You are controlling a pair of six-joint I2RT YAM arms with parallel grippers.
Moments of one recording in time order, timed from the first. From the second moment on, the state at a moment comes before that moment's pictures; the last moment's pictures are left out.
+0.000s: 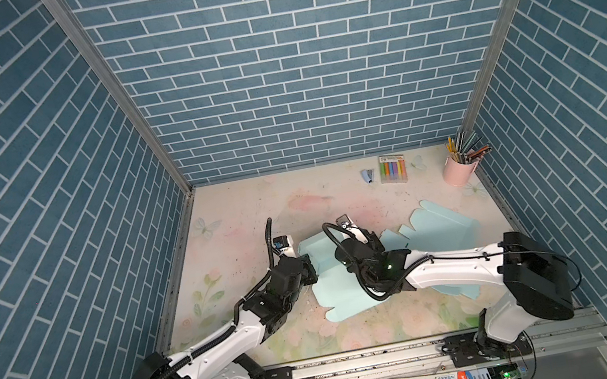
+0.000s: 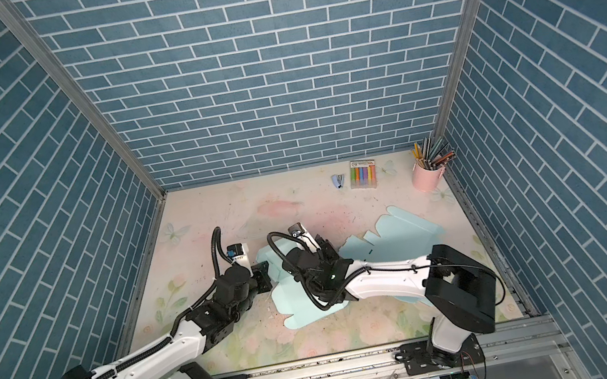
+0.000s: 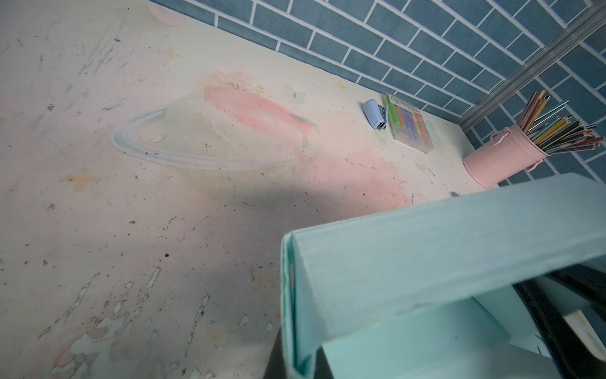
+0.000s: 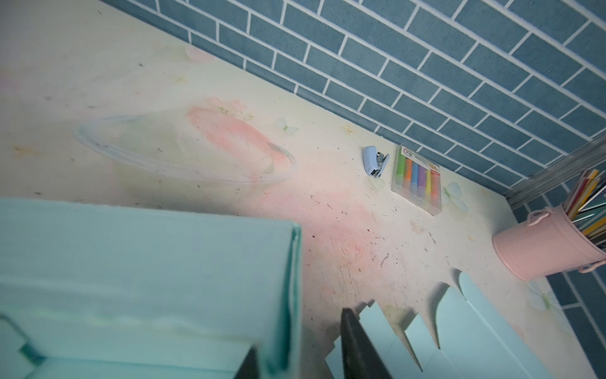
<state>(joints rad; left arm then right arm) -0.74 1.10 0.41 0.17 -0.29 -0.66 1.15 1.54 0.92 -0.05 0.86 0.22</state>
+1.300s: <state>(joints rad) -0.80 1.00 0.27 0.46 0.03 -0.25 0.67 1.41 0.74 0.15 -0.43 0.43</state>
